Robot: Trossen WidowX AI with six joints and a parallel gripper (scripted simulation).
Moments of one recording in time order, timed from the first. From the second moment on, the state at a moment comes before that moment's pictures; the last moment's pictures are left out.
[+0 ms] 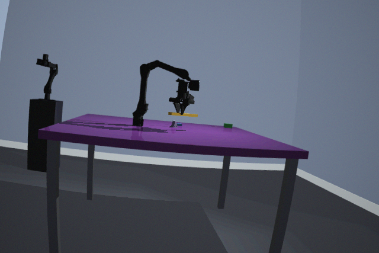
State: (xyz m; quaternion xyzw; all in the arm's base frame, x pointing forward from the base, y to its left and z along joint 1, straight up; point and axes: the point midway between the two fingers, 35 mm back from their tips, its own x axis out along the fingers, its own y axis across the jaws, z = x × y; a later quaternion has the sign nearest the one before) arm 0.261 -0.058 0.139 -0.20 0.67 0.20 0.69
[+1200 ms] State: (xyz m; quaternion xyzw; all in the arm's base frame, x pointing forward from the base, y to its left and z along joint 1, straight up) arm 0.249 0.083 0.141 -0.19 0.67 0.19 0.69
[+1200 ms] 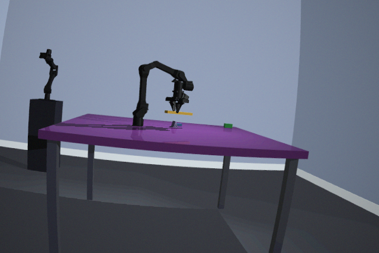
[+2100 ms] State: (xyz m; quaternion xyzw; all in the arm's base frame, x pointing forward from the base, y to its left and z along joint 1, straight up) arm 0.231 0.123 0.123 -0.19 0.67 0.19 0.69
